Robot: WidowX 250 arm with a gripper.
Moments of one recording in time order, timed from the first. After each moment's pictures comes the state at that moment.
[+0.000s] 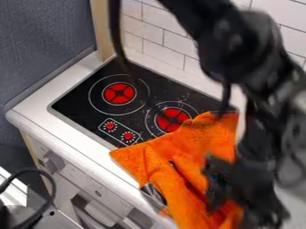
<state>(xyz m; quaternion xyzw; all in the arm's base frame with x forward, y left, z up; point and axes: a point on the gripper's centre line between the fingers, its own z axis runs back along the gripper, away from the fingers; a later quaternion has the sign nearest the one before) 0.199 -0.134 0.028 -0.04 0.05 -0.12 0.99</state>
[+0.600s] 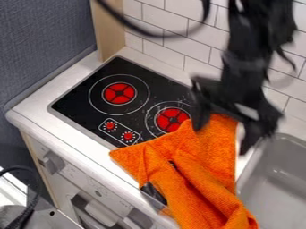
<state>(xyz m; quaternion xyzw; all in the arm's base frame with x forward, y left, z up) 0.248 -0.083 0.095 -0.03 -0.01 -0.02 1.00</state>
